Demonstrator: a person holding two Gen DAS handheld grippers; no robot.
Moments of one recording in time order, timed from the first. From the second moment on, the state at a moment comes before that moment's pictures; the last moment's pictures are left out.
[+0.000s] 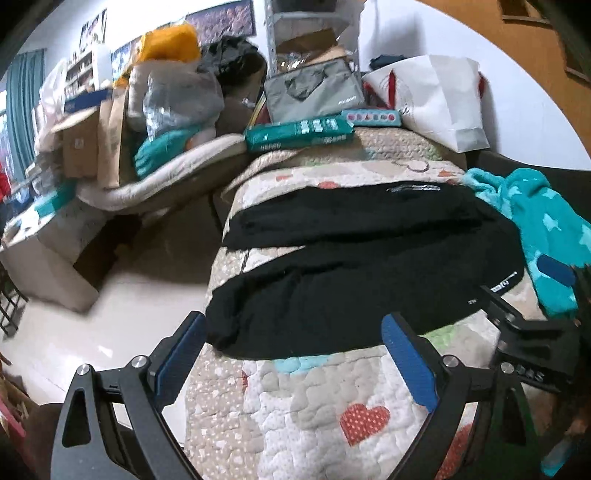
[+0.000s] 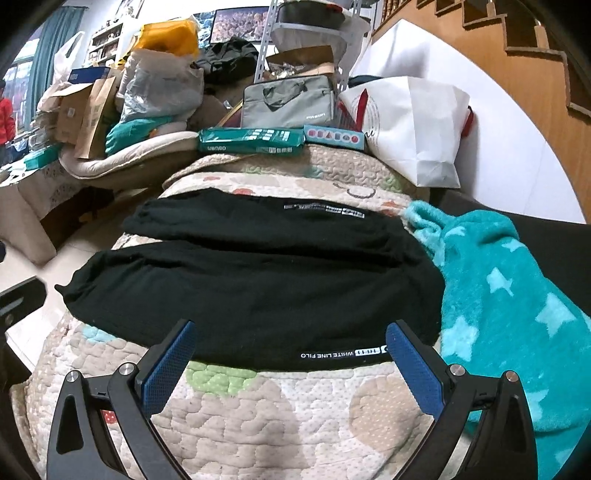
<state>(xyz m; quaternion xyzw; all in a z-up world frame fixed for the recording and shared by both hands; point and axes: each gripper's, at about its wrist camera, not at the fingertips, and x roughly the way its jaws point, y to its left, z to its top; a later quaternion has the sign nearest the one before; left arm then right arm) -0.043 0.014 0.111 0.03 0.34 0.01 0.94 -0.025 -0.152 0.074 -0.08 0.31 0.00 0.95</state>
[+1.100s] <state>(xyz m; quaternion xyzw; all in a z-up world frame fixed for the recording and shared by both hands) -0.093 0.108 0.156 -0.14 0.34 0.23 0.90 0.065 -0.083 0.090 -0.20 0.29 0.14 0.93</state>
